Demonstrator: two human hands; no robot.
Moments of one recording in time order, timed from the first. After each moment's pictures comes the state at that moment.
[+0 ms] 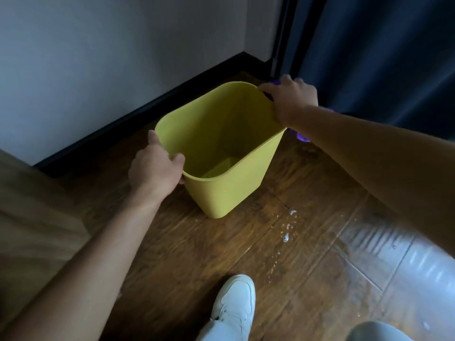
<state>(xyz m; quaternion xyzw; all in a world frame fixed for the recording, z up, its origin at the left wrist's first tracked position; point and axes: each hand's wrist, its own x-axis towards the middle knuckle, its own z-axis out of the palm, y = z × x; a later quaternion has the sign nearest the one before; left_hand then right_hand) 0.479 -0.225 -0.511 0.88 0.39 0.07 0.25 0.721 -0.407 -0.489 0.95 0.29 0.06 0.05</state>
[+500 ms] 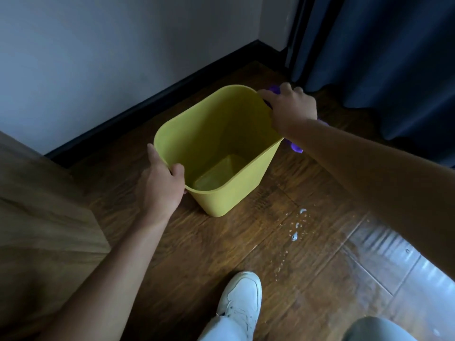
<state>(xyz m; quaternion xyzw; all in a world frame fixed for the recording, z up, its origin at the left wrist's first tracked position) 0.449 -0.225 -0.547 0.84 0.44 0.09 0.30 0.704 -0.382 -0.522 0.95 0.31 0.04 0.05</state>
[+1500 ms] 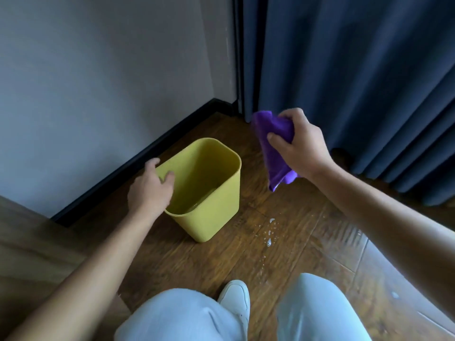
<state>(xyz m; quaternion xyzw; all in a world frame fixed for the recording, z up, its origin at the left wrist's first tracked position) 0.457 -0.264 -0.436 0.91 0.33 0.09 0.25 0.591 -0.558 -0.387 0.89 0.18 0.09 -0.40</state>
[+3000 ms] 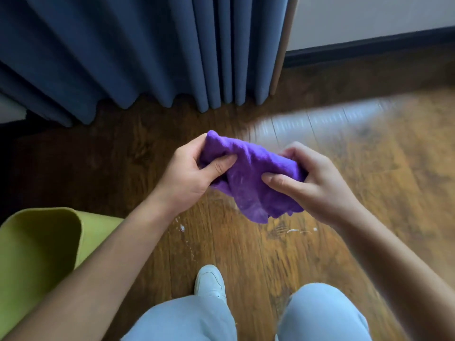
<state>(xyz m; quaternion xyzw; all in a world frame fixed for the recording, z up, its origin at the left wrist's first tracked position) 0.570 -0.617 -0.374 0.73 -0.22 -0.27 0.59 0.434 -0.813 -0.372 0.82 -0.19 0.05 -0.55</state>
